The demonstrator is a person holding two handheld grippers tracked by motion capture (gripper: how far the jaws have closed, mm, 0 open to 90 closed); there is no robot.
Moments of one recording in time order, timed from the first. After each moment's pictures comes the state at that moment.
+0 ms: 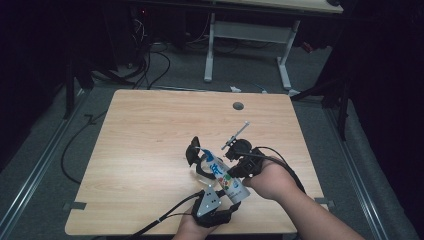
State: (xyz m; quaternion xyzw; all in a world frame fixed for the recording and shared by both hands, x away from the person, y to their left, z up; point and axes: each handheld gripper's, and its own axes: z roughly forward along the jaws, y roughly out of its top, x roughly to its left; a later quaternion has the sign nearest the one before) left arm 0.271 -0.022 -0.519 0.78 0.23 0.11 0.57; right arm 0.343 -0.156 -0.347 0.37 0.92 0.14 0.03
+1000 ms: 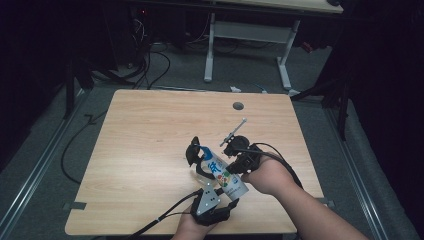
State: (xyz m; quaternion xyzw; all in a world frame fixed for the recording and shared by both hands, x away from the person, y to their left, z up) left arm 0.274 -0.019 -0.516 0.78 0.24 0.13 0.57; right arm 0.355 -0.153 -0.349 0.36 0.92 0.14 0.04
